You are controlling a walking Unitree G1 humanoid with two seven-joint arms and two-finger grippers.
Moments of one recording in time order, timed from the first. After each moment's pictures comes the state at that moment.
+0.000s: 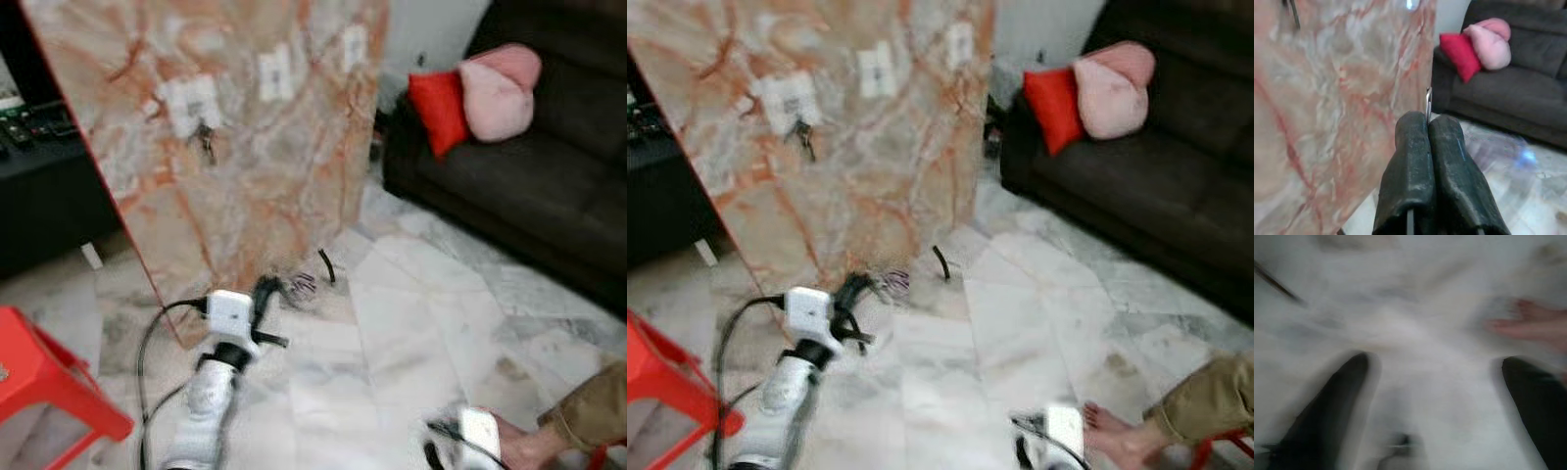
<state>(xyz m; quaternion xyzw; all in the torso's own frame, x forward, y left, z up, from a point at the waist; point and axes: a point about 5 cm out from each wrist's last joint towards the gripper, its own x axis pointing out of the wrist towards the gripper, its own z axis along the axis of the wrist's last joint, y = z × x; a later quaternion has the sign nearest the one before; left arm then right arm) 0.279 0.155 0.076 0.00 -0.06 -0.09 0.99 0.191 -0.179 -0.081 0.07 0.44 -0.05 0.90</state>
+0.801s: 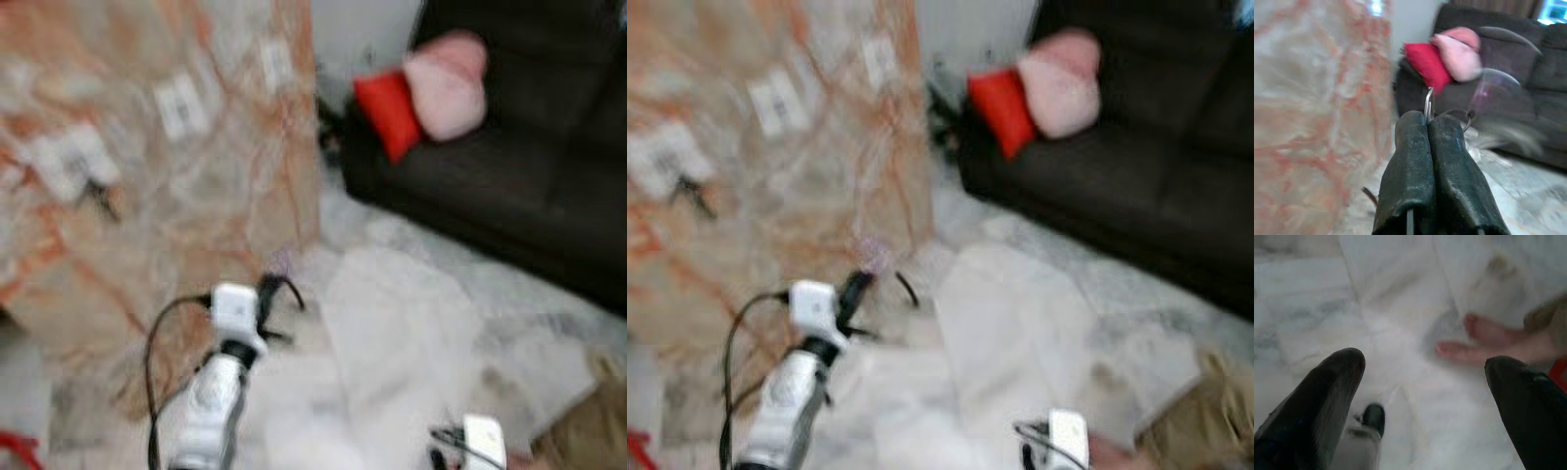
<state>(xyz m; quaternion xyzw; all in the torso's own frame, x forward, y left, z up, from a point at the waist) 0.287 0.127 0.091 -0.02 -0.07 -0.13 0.99 0.180 -0.205 -0.083 0.04 0.45 -0.07 0.89</state>
